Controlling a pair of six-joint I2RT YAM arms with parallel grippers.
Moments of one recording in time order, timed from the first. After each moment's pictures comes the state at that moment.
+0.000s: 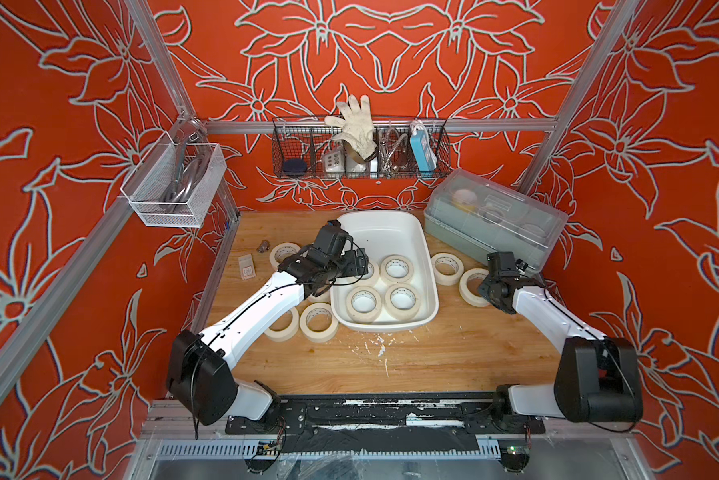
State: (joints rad) left arm -0.50 1.42 1.24 -0.55 -0.03 -0.57; right arm 0.01 1.39 0.82 -0.51 0.31 0.73
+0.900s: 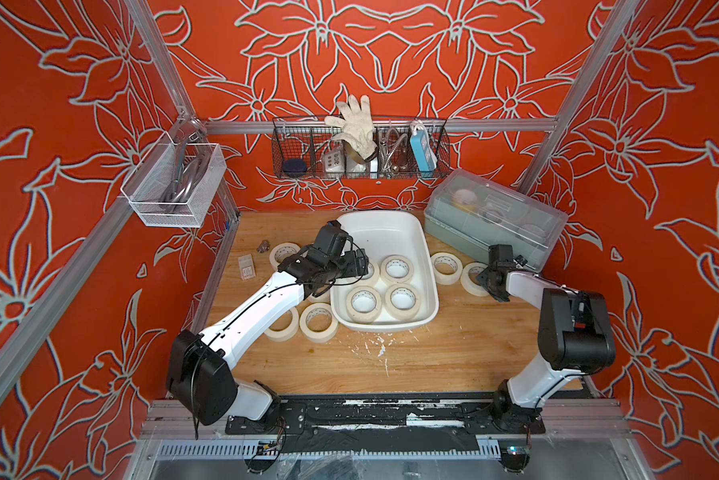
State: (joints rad) left arm -0.50 1.42 1.24 -0.56 -0.02 -0.58; right arm -0.06 1.67 0.92 -0.28 0.25 0.79
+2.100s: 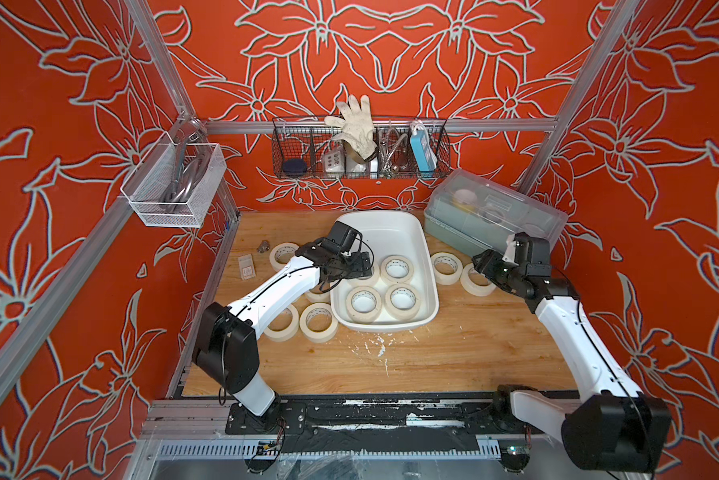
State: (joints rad) left arm -0.49 1.62 1.37 -0.70 0.03 -0.62; right arm 0.00 1.13 0.96 -0.53 -0.21 0.58
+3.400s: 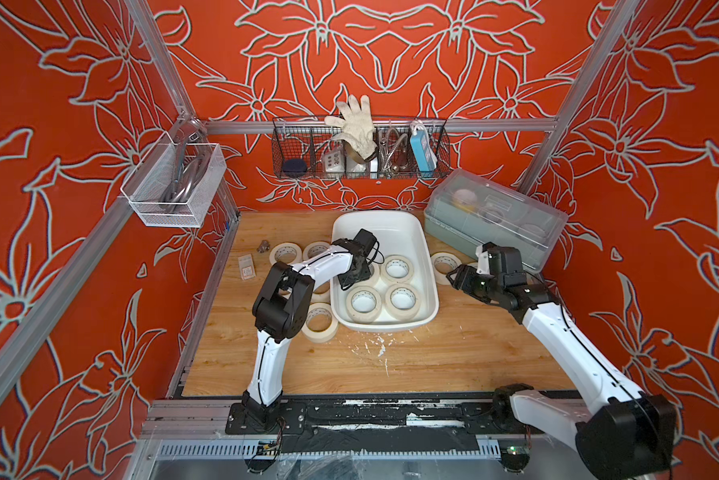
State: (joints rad) left arm -0.49 2.09 1.59 -0.74 -0.17 -0.84; right arm 0.21 1.11 0.88 -0.56 -0.20 0.58
